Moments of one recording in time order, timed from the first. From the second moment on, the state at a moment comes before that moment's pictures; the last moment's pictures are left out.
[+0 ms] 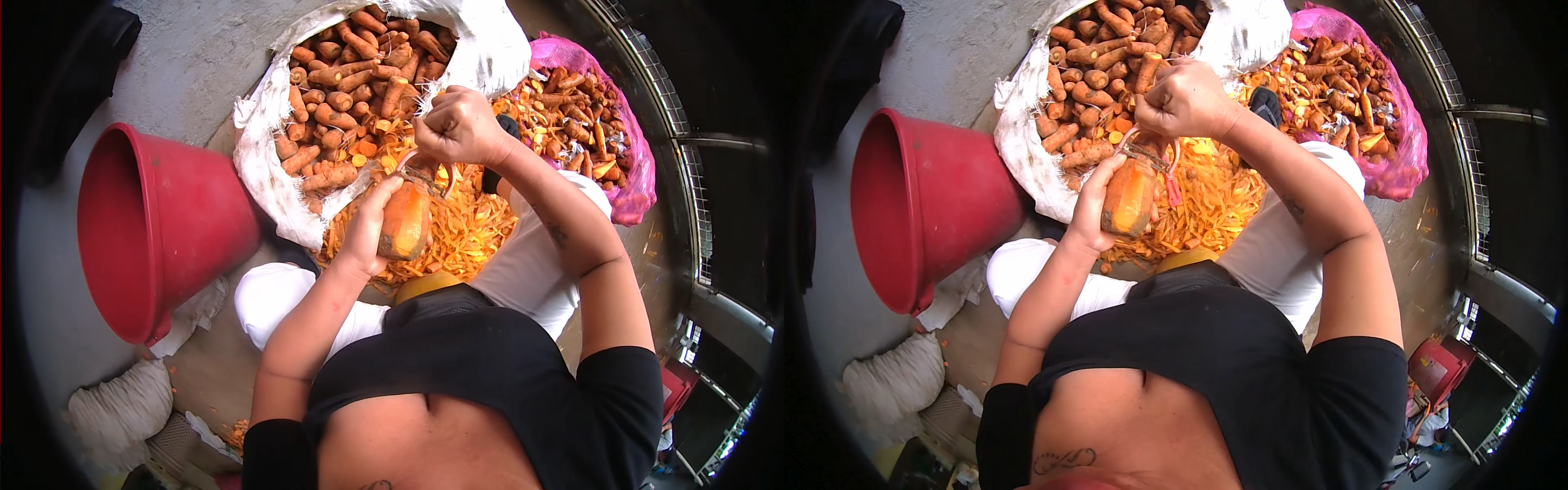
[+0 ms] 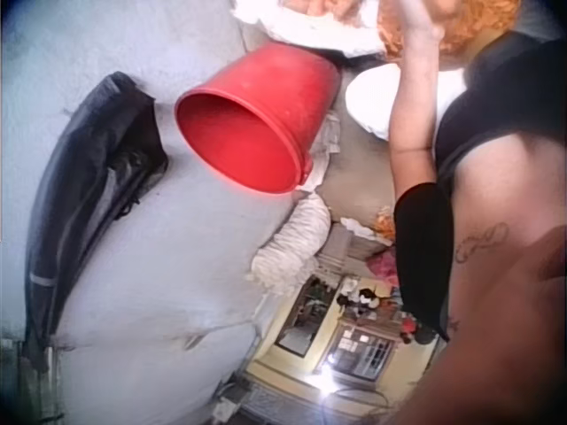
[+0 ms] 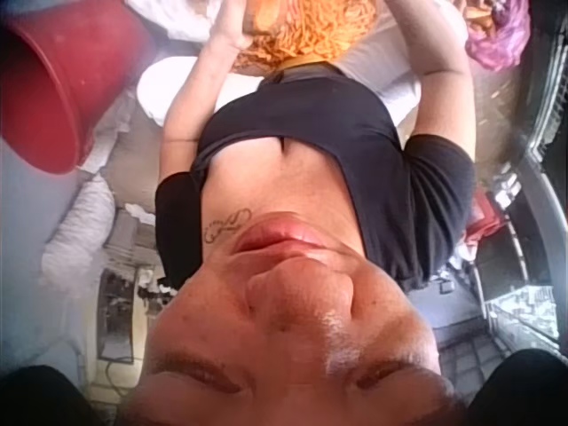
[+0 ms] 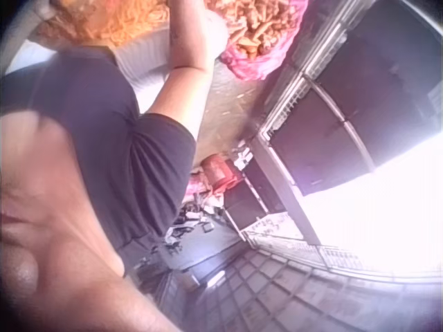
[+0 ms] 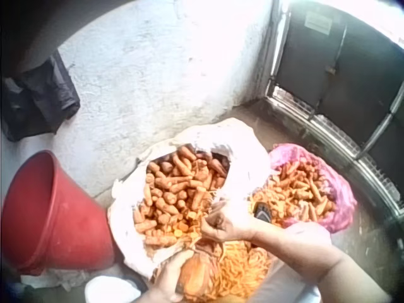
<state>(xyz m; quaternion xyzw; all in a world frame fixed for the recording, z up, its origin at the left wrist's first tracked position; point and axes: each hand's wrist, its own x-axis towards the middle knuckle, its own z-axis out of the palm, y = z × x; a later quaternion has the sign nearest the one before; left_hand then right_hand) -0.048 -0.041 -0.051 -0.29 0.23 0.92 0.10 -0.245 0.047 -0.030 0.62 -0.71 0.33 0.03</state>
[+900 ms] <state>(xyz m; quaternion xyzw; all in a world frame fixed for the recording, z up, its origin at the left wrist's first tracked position) -0.059 -0.073 -0.059 -0.31 0.21 0.93 -0.01 -0.228 0.028 -0.017 0.61 -0.71 0.35 0.06</state>
